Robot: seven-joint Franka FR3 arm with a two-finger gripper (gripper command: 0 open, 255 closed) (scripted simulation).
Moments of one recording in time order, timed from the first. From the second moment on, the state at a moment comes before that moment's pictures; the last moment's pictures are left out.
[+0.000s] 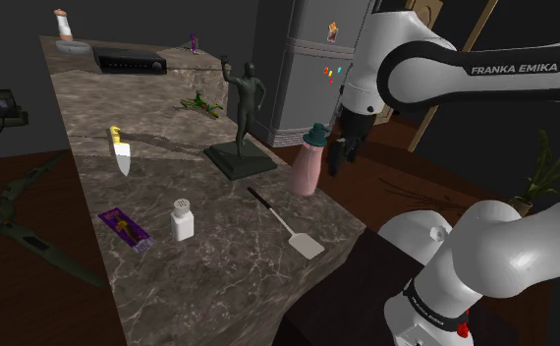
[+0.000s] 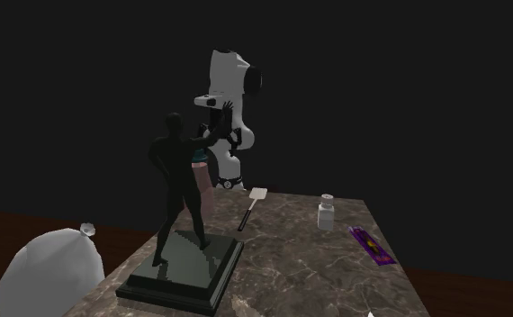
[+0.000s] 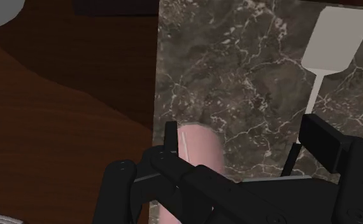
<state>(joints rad) 0.02 -0.69 0.13 -2.55 -0.02 1.84 0.11</state>
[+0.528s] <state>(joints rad) 0.06 -0.53 0.24 -2.60 0.08 2.10 0.30</state>
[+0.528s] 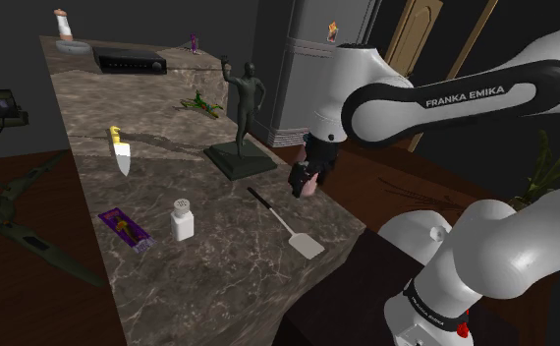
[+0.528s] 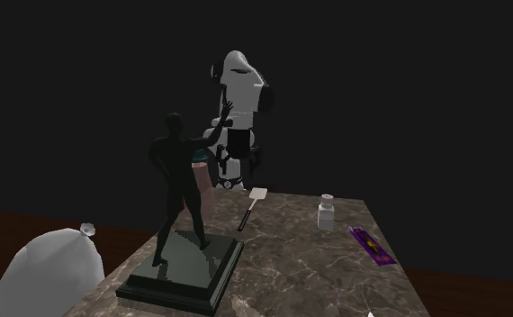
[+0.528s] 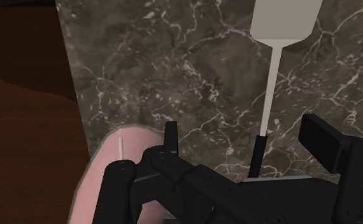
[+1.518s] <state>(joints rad) 0.05 -0.26 0.35 -2.62 0.08 2.43 0.46</state>
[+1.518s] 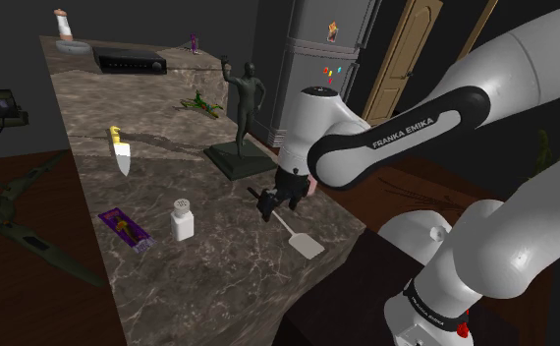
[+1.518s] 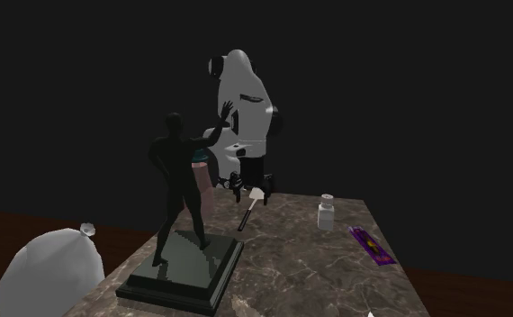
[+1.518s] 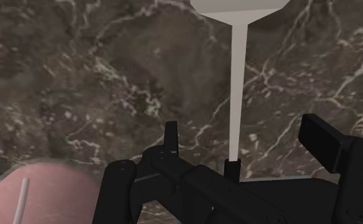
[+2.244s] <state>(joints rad) 0.05 -0.26 0.35 -2.62 0.08 2.43 0.46</state>
